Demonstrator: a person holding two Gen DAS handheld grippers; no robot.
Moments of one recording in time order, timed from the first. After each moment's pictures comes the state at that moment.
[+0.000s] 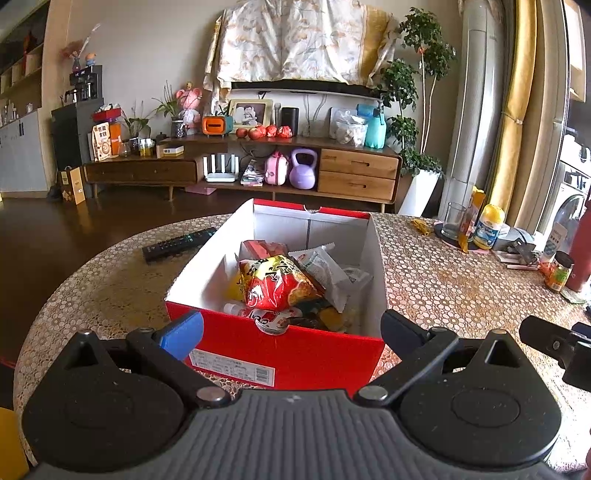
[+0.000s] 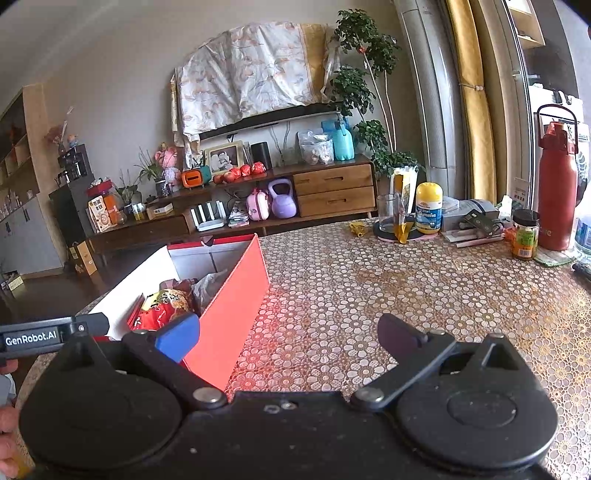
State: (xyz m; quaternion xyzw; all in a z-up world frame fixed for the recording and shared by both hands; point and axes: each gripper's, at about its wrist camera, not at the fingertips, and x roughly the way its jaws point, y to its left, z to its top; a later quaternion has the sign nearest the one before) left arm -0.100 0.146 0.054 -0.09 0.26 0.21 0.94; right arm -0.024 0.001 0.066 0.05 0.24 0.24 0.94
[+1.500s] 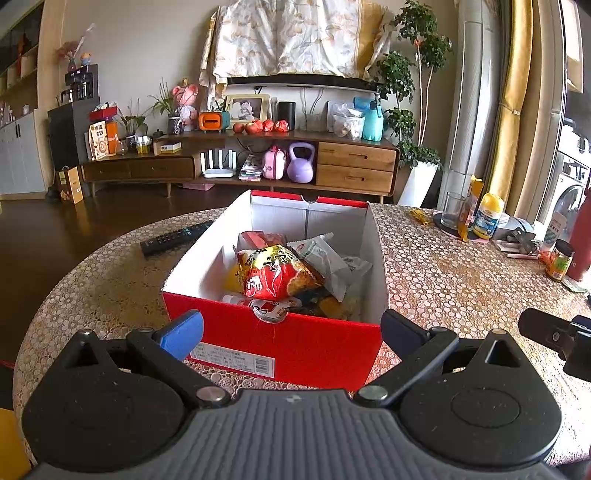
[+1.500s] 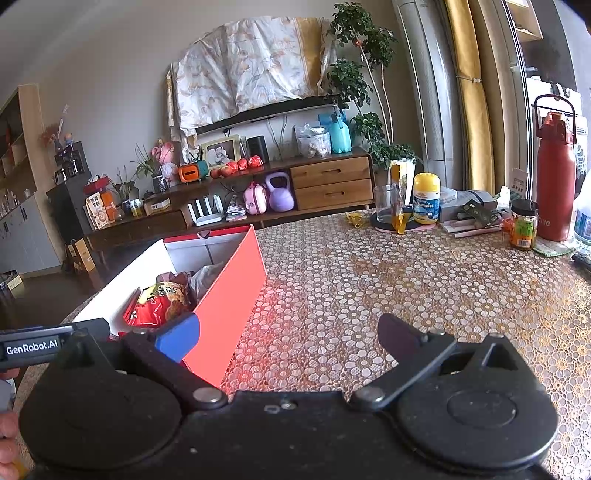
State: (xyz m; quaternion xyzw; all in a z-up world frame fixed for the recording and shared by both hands) left arm -0.100 0.145 0.045 -0.08 0.27 0.21 0.94; right arm -0.025 -0.002 0.059 0.05 0.25 0.23 0.94
